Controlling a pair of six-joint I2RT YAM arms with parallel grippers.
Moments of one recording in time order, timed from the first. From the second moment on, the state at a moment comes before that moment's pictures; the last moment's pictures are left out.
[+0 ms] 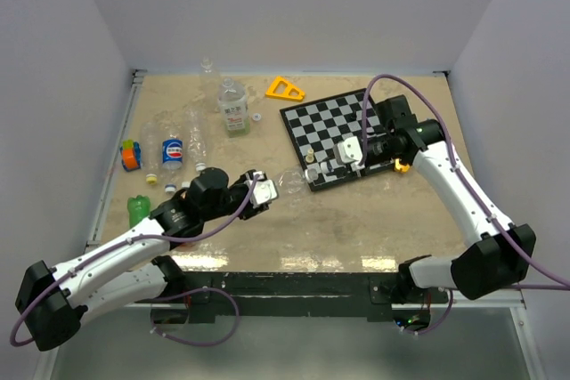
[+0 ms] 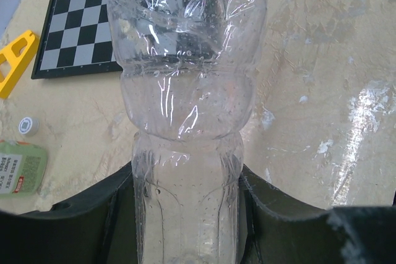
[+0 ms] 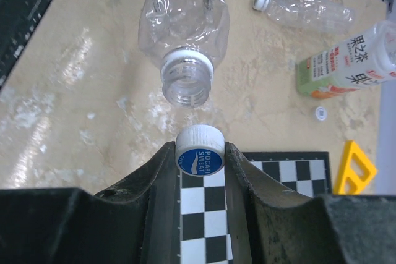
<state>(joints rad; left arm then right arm) -0.80 0.90 0.59 -0.12 0.20 0.43 0.33 1.33 1.28 -1.02 -1.04 -1.44</state>
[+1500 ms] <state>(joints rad) -0.77 0.39 0.50 0.09 -0.30 0.34 0.65 2.31 1.84 -0.28 -0.15 -0.31</state>
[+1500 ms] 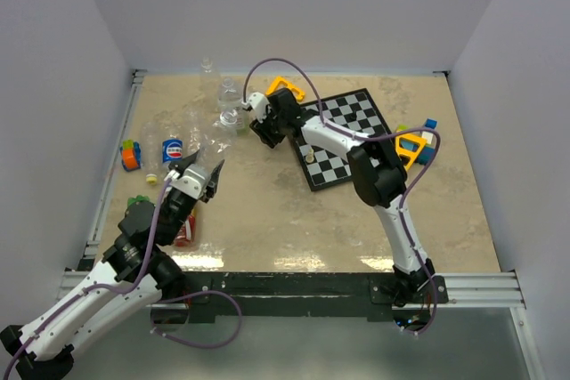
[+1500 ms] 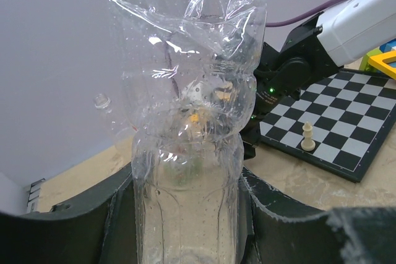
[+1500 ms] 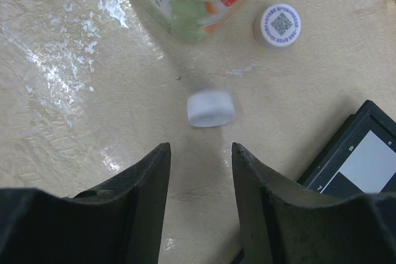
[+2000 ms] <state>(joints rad) -0.77 0.40 0.50 0.09 -0.29 0.34 0.59 2.17 1.76 -0.32 -0.34 -0.38</state>
